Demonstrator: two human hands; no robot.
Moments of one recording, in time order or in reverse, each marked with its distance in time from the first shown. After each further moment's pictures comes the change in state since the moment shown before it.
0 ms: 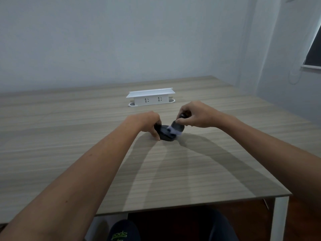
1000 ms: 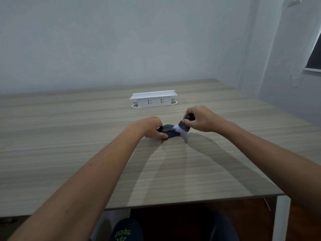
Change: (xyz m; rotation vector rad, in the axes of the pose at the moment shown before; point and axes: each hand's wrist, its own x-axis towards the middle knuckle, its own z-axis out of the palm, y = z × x) left_hand -0.024 0.014 0.012 -0.050 0.070 -0.056; right_hand -0.008 0.006 0.013 -0.045 0.136 0.033
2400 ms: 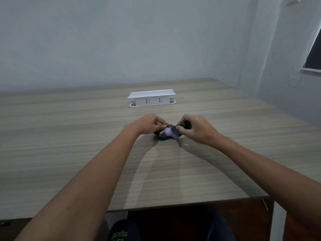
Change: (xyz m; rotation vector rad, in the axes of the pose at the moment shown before) left_hand 0.010 -0.015 0.008 -0.534 0.102 0.073; right_hand -0.019 0.002 0.035 0.171 0.152 -0.050
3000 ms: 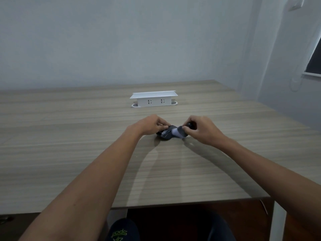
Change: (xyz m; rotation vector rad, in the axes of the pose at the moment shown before) left_hand 0.003 -0.006 0.004 -0.025 0.006 -0.011; right_hand -0.002 0.009 -0.004 -0.020 0.011 0.062
